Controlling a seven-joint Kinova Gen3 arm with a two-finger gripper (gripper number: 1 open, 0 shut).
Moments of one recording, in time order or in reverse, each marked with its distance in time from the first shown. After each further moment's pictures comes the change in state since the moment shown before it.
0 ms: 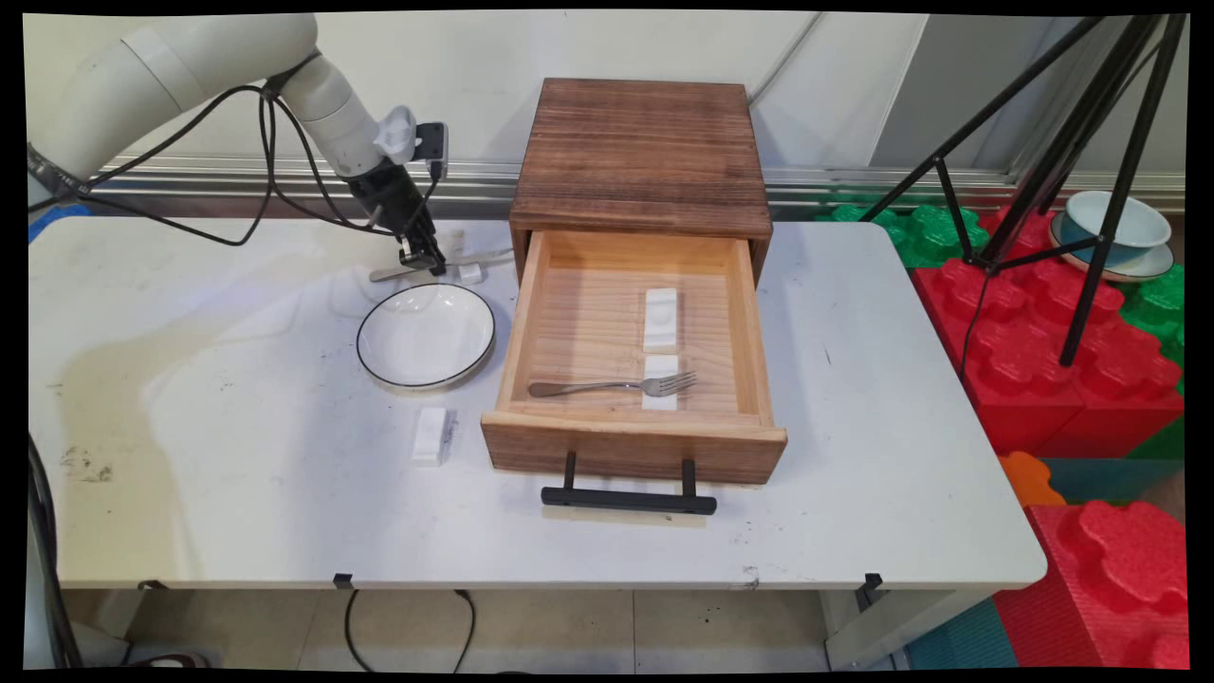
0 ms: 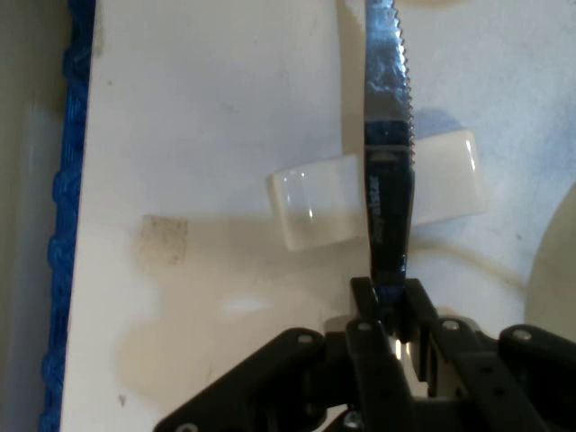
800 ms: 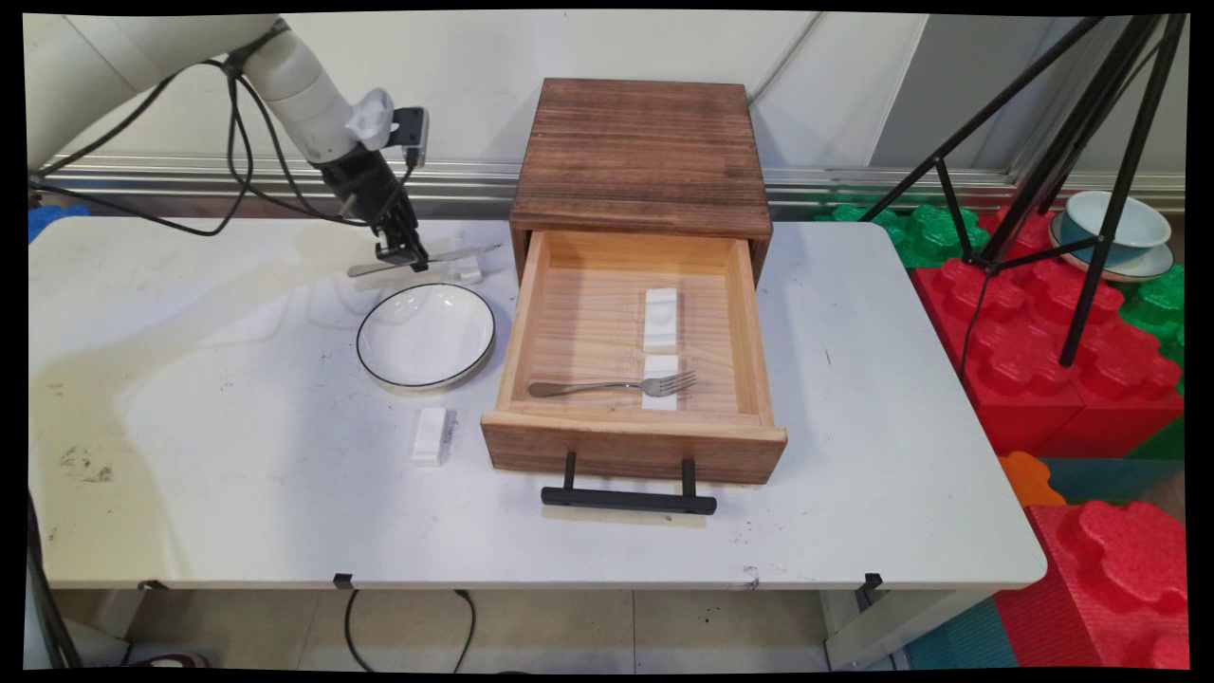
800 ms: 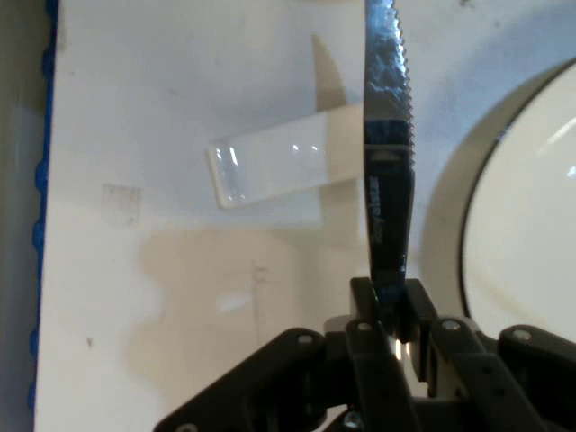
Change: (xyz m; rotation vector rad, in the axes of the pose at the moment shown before) arm -0.006 0.024 -0.044 -0.013 -0.003 0.024
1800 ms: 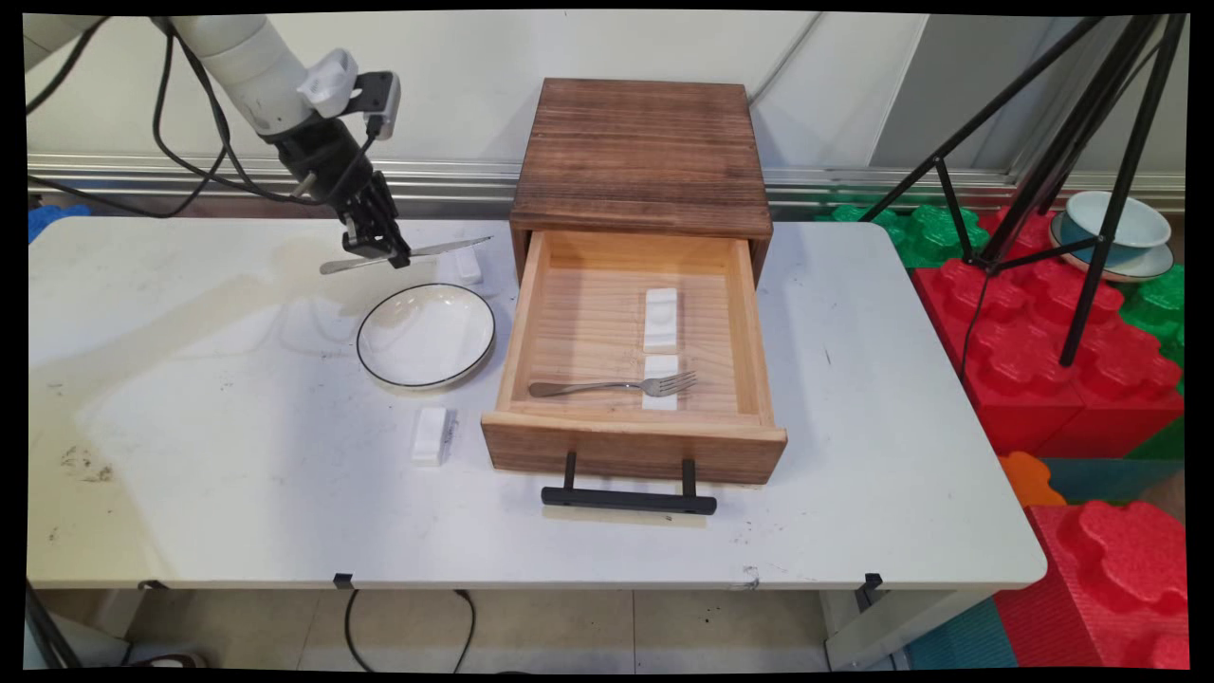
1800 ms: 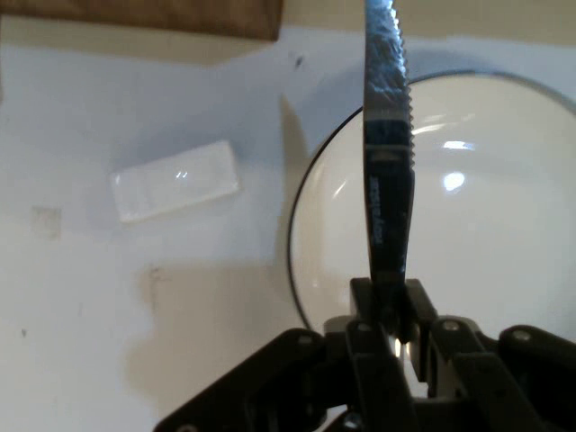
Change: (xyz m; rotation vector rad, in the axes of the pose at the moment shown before) arm 0.009 0.053 -0.076 -0.039 0.040 0.017
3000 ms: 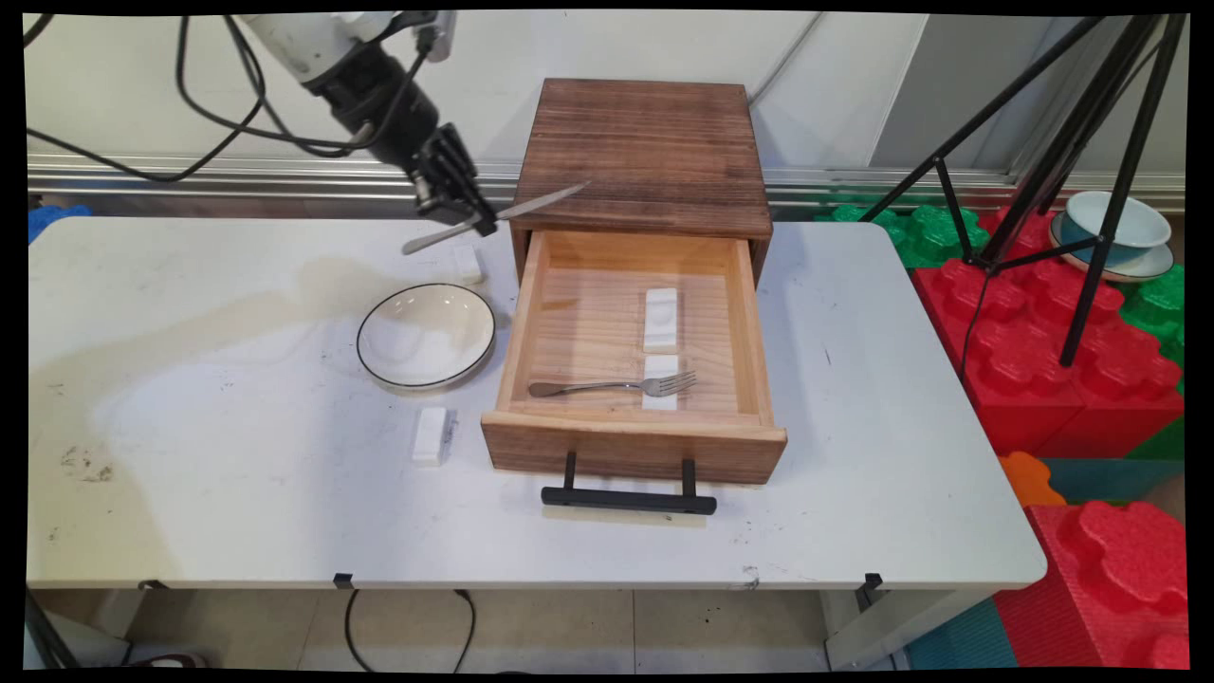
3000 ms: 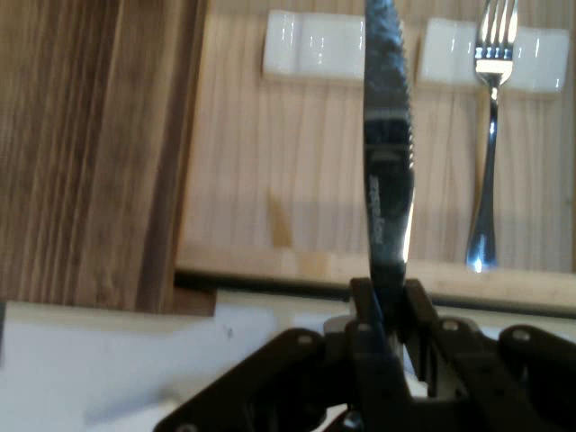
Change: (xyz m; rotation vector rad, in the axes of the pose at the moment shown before) arm 0.093 0.056 -0.058 -0.004 0.221 0.030
